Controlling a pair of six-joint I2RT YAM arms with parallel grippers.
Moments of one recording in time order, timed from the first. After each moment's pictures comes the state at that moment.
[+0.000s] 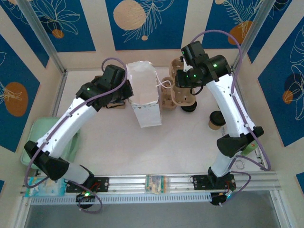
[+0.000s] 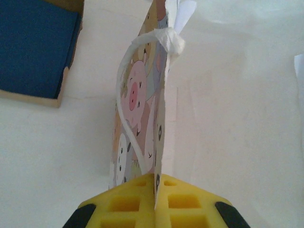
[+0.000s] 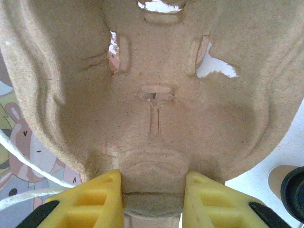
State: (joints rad) left arm -0.63 1.44 1.64 -0.96 -0.14 -0.82; right arm 0.48 1.72 2.23 -1.50 0.08 0.37
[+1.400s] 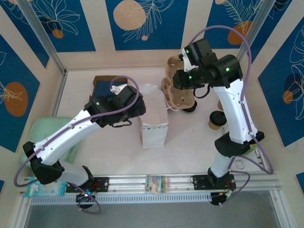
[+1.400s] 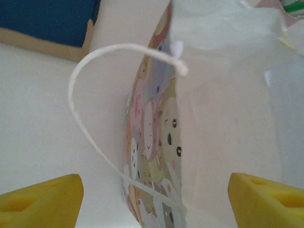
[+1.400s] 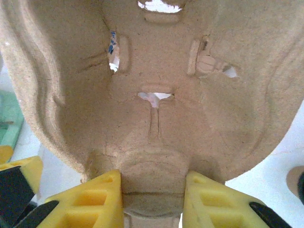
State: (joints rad) left arm -0.93 1.39 1.61 -1.15 -0.40 -0.98; right arm 0.57 1.75 2.52 -1.68 0.00 0.37
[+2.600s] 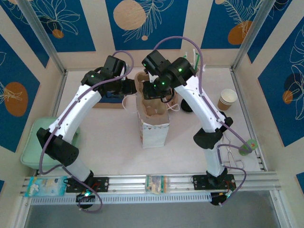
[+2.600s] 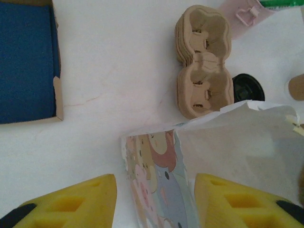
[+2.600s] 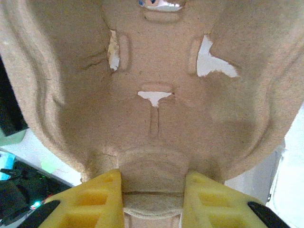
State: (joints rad) left arm -0.50 1.63 1.79 -1.04 0.08 -0.47; right arm 0.80 2.03 2.64 -1.70 0.00 0.52
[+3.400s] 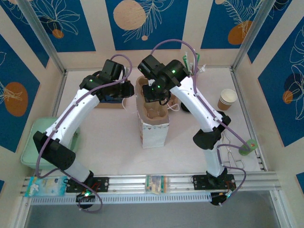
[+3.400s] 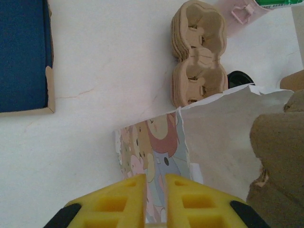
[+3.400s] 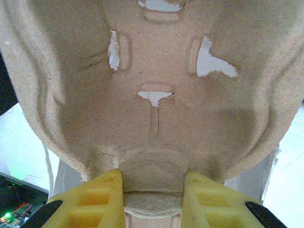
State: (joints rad) left arm -0.50 1.57 1.68 -0.98 0.11 -0.50; right arm 0.82 2.03 2.57 -1.70 0.08 0.53
